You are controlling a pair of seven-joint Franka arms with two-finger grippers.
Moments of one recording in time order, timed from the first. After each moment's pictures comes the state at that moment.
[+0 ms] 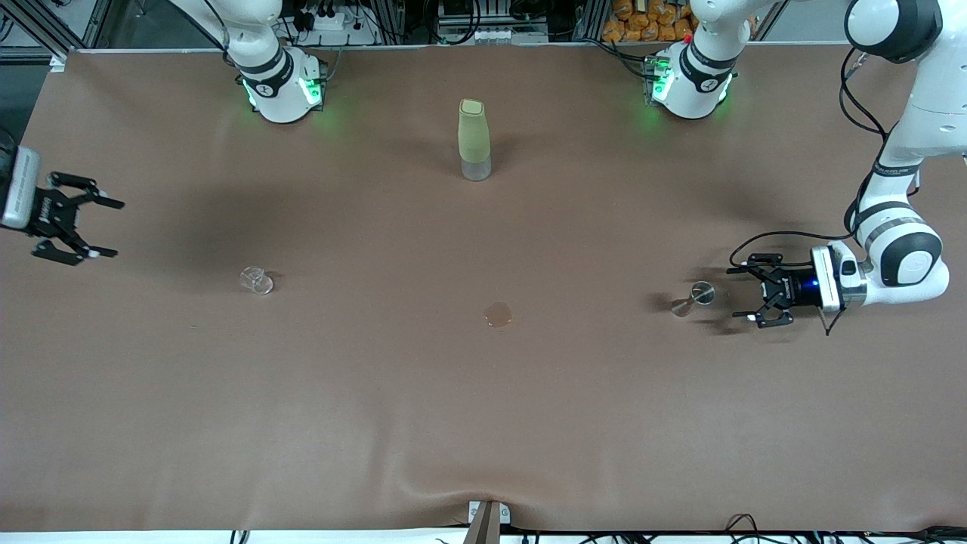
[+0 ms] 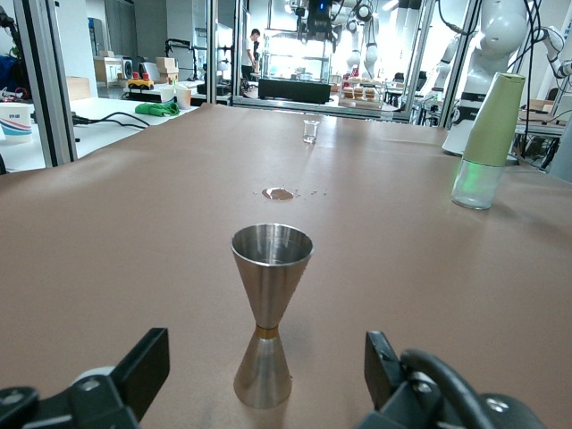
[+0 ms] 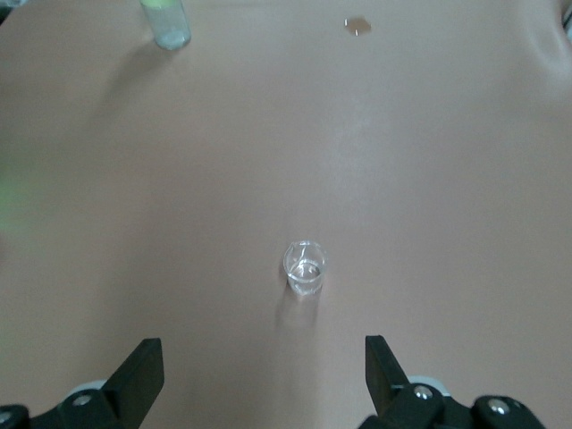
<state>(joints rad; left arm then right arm) 0.44 0.76 -0.07 -1.76 -1.06 1.60 2.48 -0.31 0.21 -0.21 -1.91 0.58 1.65 -2.39</state>
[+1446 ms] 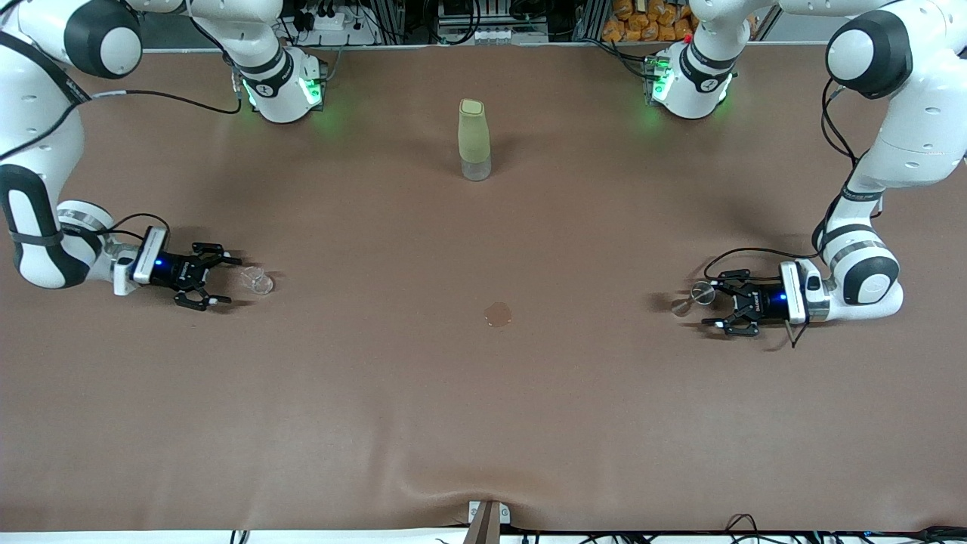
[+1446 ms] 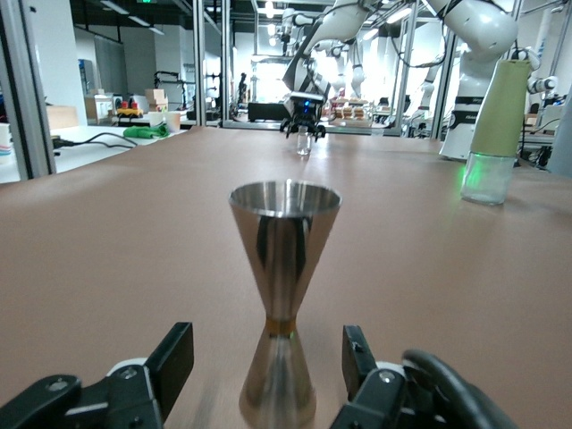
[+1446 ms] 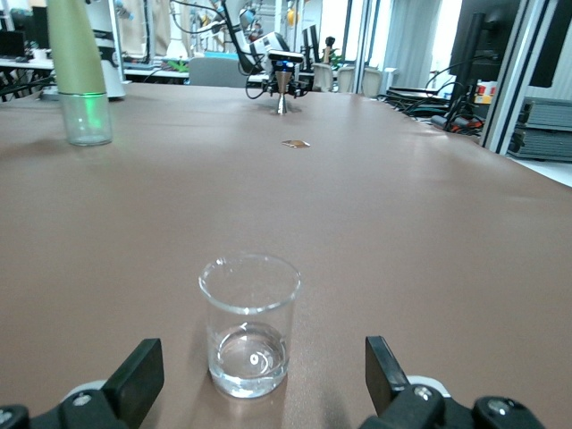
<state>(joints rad) 0.39 0.92 -0.09 -1.68 -1.12 1.59 2.57 -0.26 0.80 -0.27 -1.89 1.23 1.53 -2.86</state>
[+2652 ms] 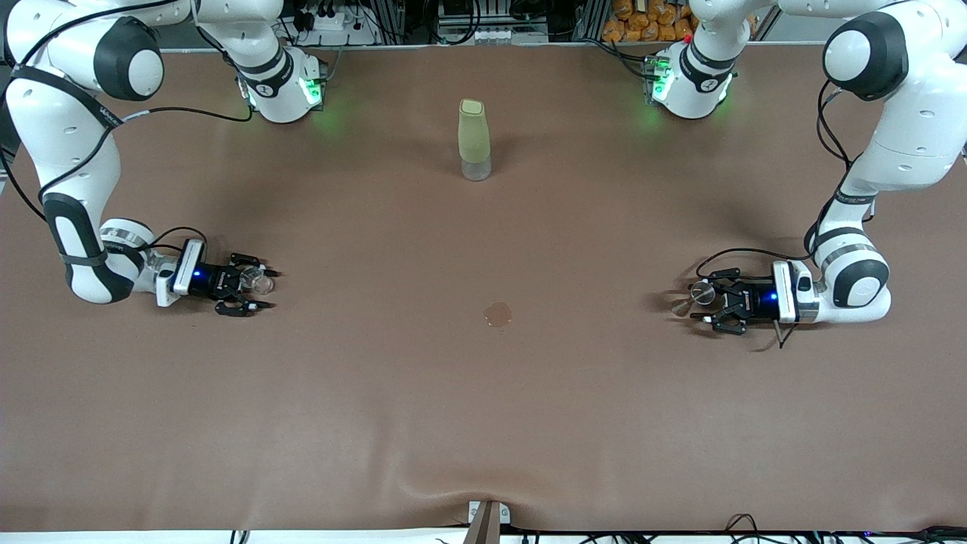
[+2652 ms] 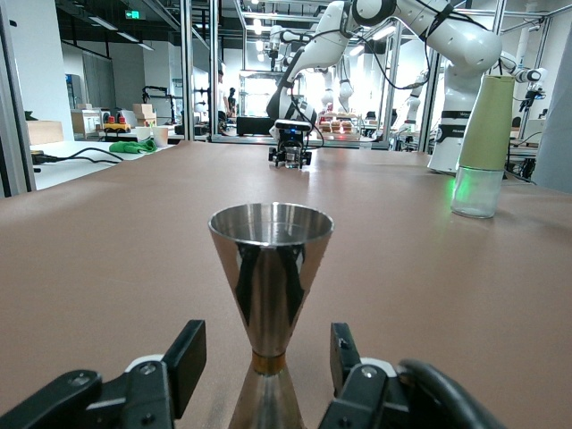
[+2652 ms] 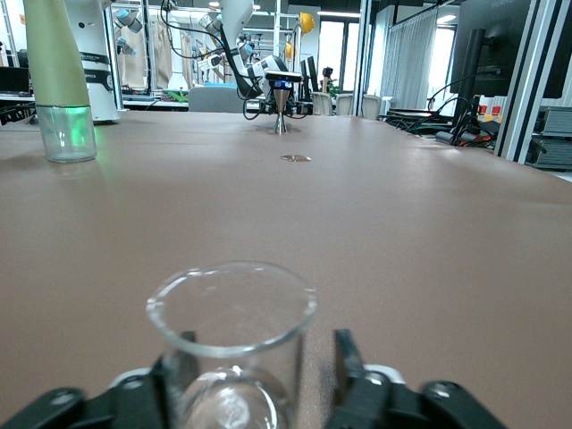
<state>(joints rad) 0.39 0.93 -0.10 -1.67 -1.12 1.57 2.57 -0.21 0.89 -0.22 -1.87 1.31 1.53 -2.88</state>
